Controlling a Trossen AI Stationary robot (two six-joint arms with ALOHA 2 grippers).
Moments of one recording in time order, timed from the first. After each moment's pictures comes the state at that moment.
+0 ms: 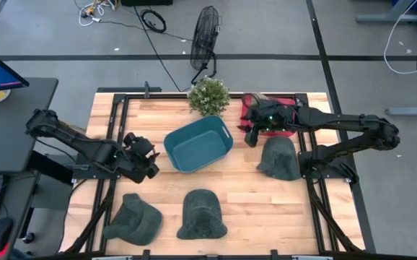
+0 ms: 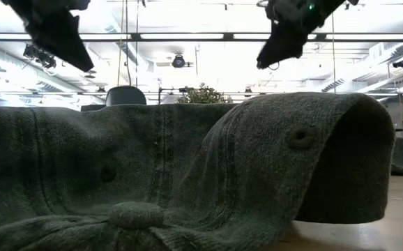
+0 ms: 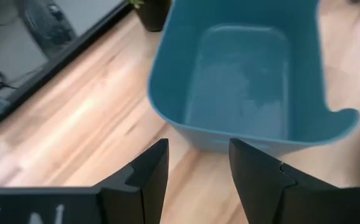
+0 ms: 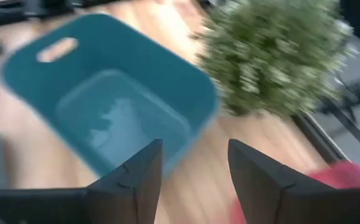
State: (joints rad) left arm -0.45 1.04 0.84 -0.96 -0.79 -0.92; right arm -0.21 1.18 1.00 -0.49 0.15 0.09
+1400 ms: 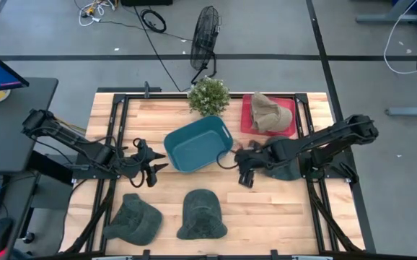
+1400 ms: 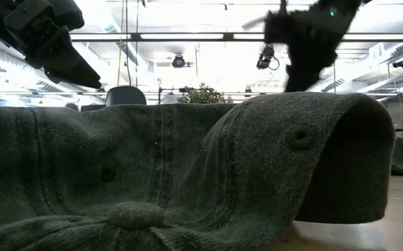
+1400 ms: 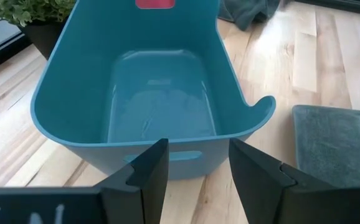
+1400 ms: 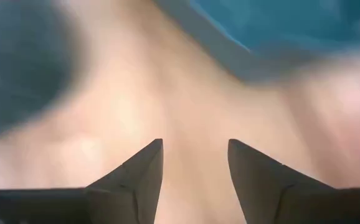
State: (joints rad) left arm -0.44 0.85 0.44 -0.24 -0.66 -0.53; right arm 0.21 1.48 0.99 -0.59 0.22 0.44
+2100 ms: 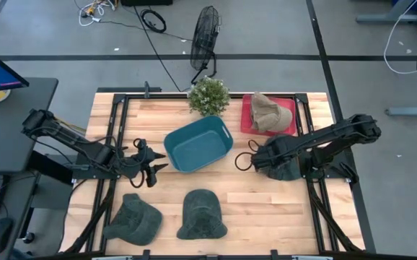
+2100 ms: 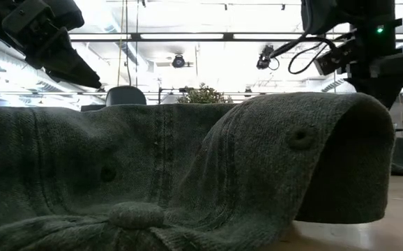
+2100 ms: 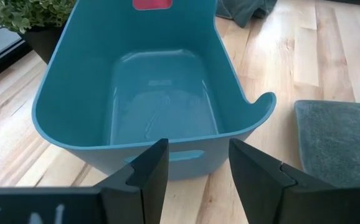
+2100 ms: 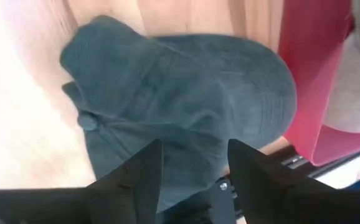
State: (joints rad) left arm -0.44 0.85 0.44 -0.25 -0.66 -0.49; right arm 0.18 1.44 0.99 -1.34 0.24 0.47
